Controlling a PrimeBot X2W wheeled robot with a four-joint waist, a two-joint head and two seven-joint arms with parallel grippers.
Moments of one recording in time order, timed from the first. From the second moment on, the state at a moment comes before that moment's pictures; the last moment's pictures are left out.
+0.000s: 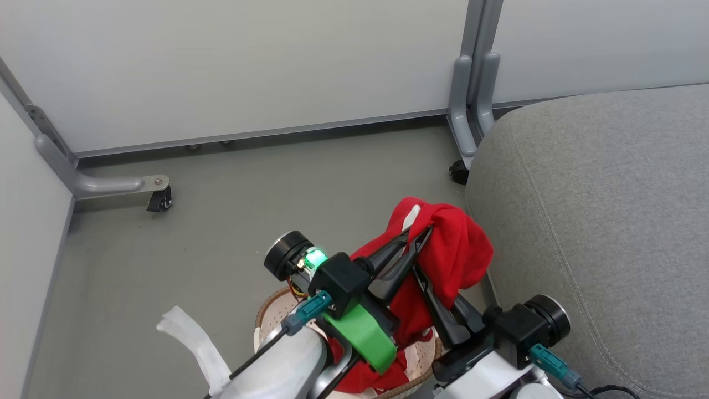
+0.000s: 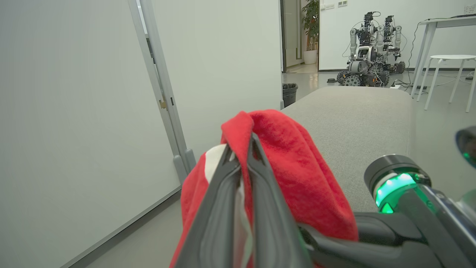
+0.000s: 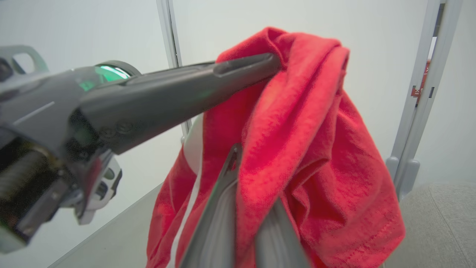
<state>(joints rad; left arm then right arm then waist) -0.43 0.10 -0.78 0.21 -0.33 -0.13 -0.21 -0.05 -0.06 0.43 0.06 0.12 0.13 -0.26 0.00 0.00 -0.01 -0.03</state>
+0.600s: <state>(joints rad) -0.43 0.11 -0.80 0.22 -0.36 -0.13 -0.20 -0.04 -0.06 0.42 0.06 0.12 0.13 -0.26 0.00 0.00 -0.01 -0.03</state>
